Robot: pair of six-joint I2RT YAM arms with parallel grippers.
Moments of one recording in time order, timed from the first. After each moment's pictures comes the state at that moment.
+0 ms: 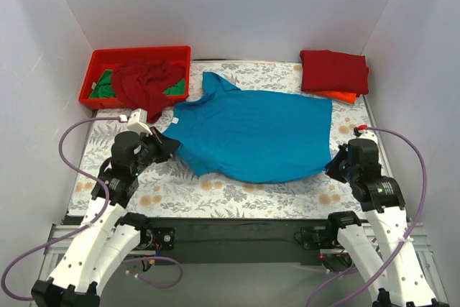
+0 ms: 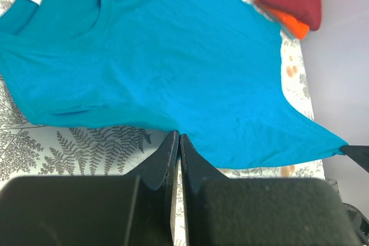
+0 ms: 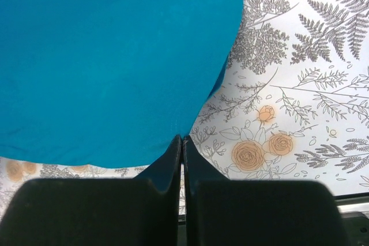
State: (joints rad) left arm -0.29 0.62 0.66 -0.39 0.15 -0.65; right arm 0.17 0.54 0.74 -0.93 0.09 0.52
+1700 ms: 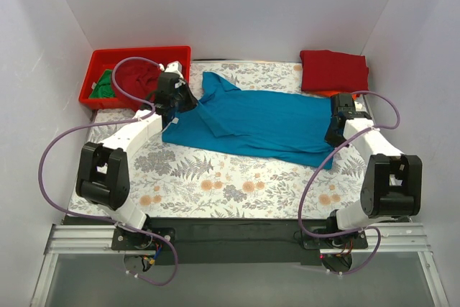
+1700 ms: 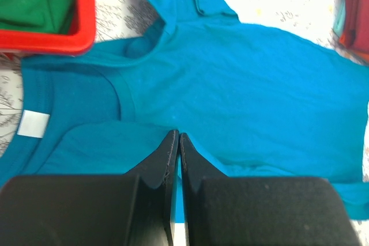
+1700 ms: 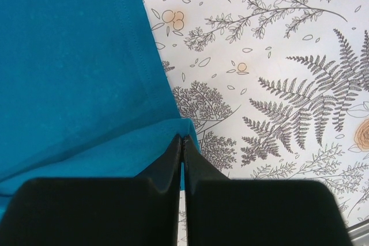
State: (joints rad) left arm -0.31 1.62 1.16 -0.10 0.03 -0.51; right arm 0.03 1.48 0.97 -0.64 0.30 0.40
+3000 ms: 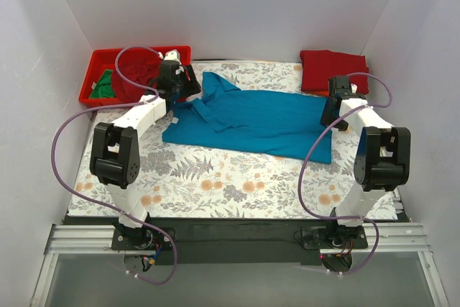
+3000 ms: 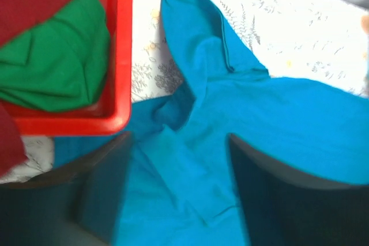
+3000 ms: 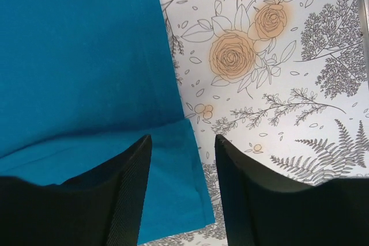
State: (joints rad) left arm -0.25 1.84 1.37 -0.07 -0.03 -0.45; right arm 0.01 1.74 1.22 -0.58 0.30 0.32
